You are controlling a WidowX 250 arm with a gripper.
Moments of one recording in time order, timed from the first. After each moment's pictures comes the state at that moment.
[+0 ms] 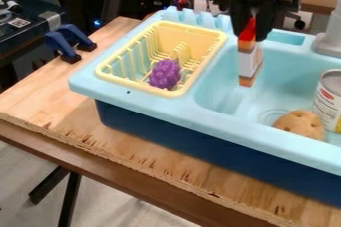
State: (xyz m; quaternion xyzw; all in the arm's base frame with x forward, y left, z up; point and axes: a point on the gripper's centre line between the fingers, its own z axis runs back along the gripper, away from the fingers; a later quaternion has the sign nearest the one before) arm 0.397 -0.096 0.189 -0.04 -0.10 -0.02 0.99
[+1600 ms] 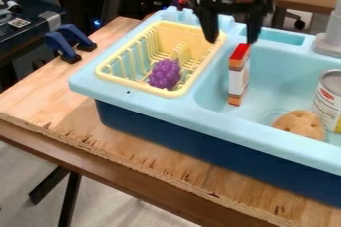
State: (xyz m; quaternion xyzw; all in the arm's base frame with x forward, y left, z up) arm 0.405 -0.066 0.179 -0.07 -0.10 0.05 0.99
